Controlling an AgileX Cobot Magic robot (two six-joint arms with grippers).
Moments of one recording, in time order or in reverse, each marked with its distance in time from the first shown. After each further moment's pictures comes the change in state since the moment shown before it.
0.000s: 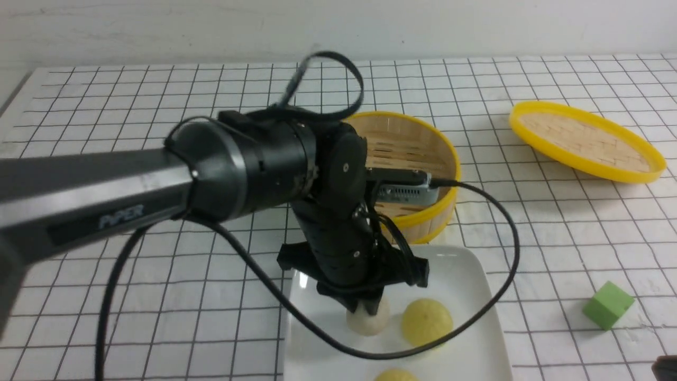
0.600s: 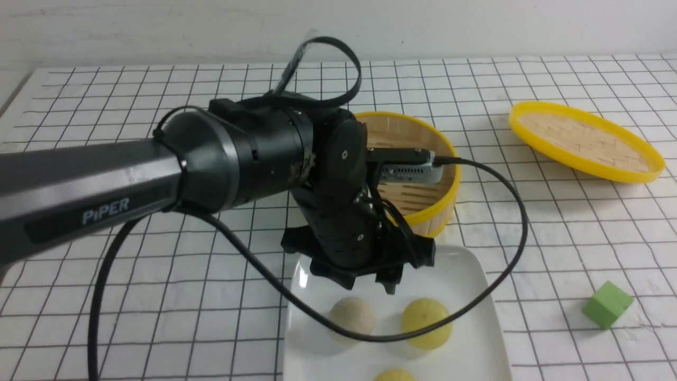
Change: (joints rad) right arm 0.000 -0.420 -0.298 -0.039 0.400 0.071; left arm 0.000 -0.037 -0.034 0.022 -0.020 -0.019
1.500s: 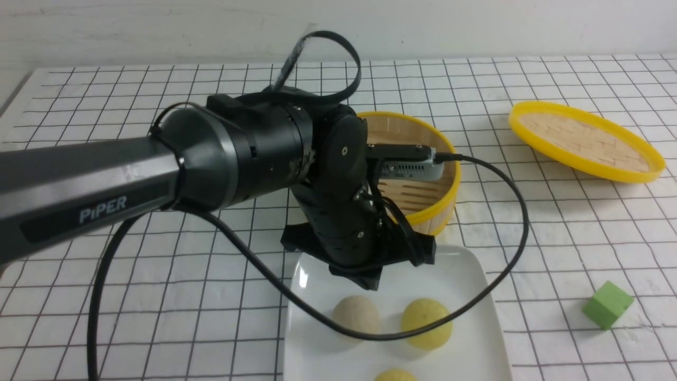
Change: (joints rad) right arm 0.000 -0.131 0.430 0.342 -0.602 -0.222; left arm 0.000 -0.001 -0.001 0.000 0.007 0.001
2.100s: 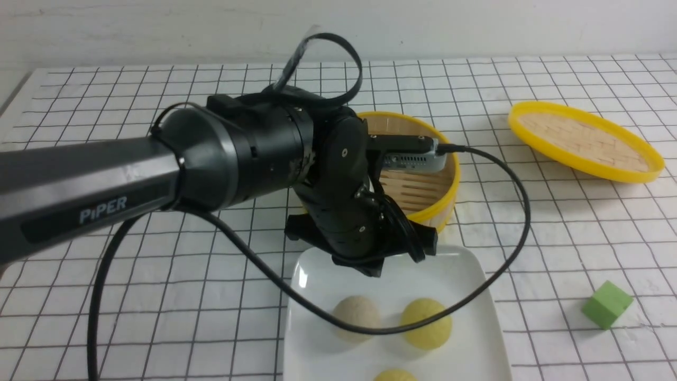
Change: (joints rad) right arm -0.006 0.000 0.075 -0.009 -0.071 0.000; left arm 0.000 0.000 0.000 0.038 -0.059 -0.001
